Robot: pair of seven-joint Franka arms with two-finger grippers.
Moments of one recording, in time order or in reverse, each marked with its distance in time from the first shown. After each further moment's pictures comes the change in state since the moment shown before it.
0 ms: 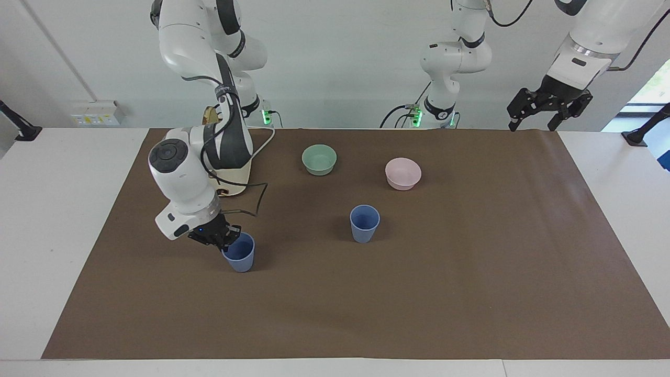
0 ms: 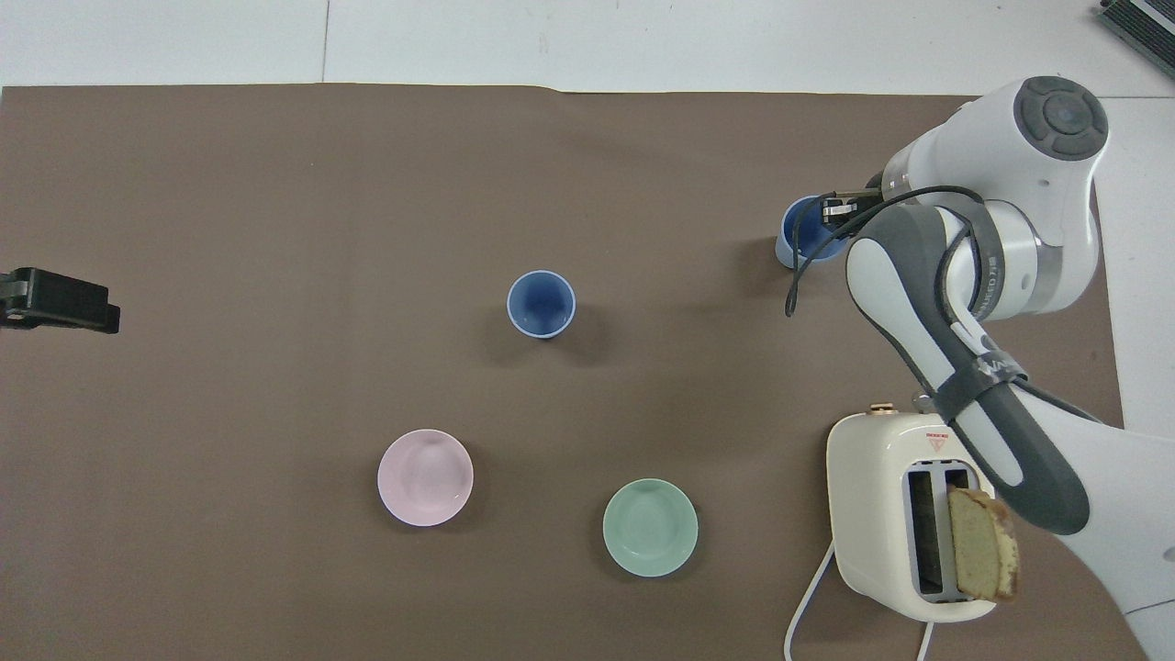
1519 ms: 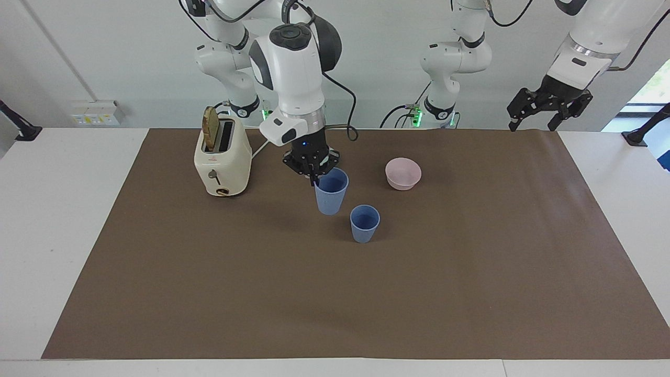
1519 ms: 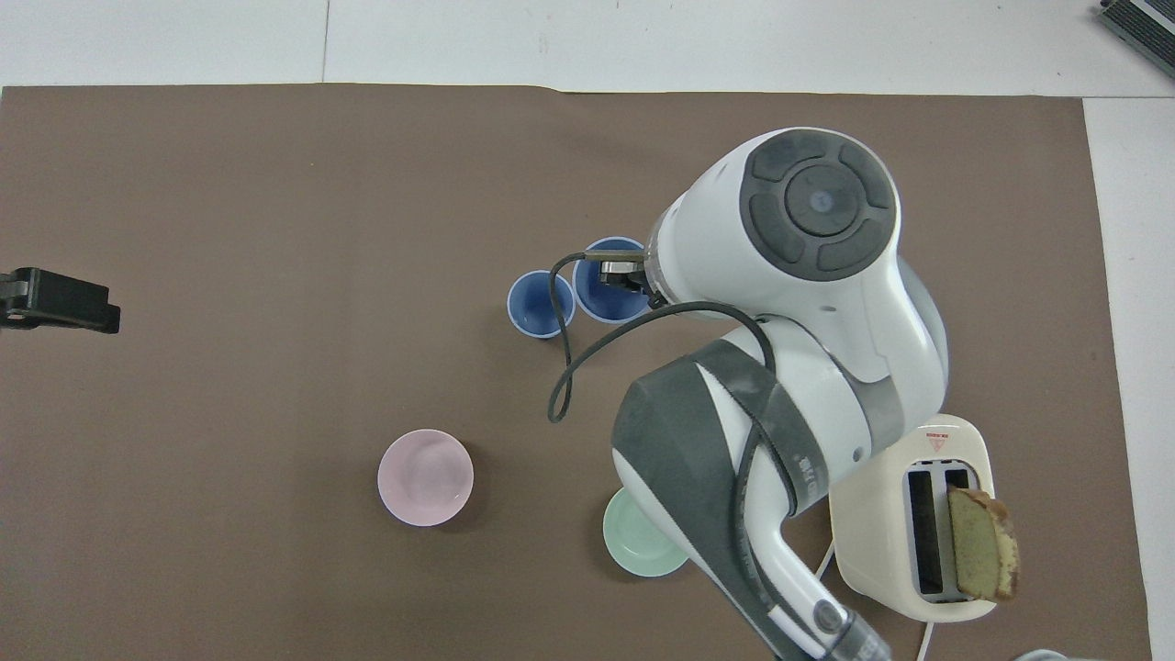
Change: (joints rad) left arm 0.000 0.000 0.000 0.000 0.000 0.000 0.000; right arm 0.440 -0.133 0.027 0.133 0.001 -0.208 0.561
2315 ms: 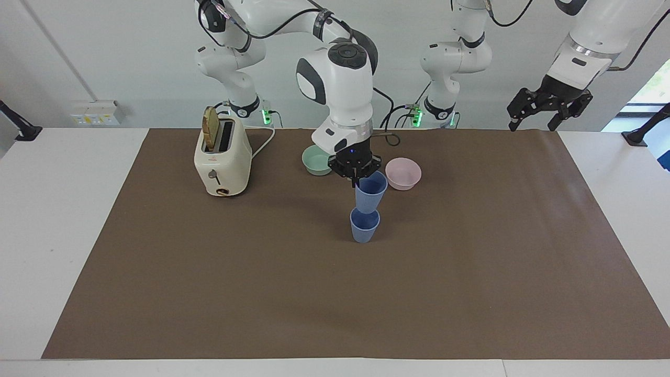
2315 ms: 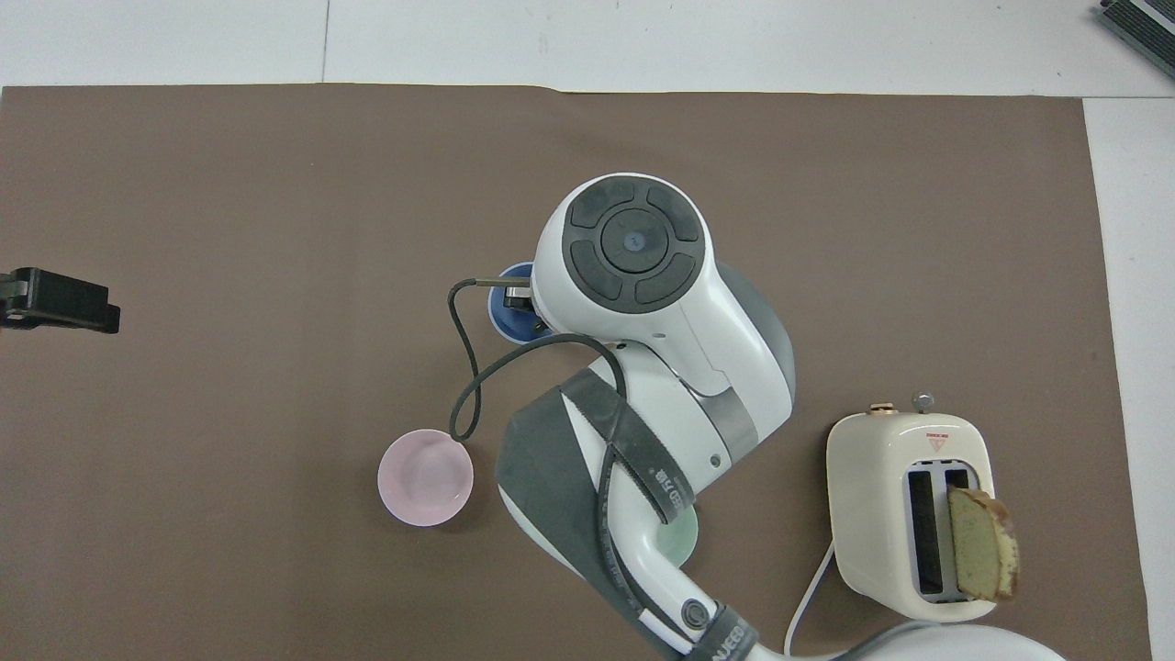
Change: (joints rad) left arm 0.000 0.000 0.000 0.000 0.000 0.000 0.000; right arm 0.061 0.102 0.001 0.060 -0.001 0.012 0.060
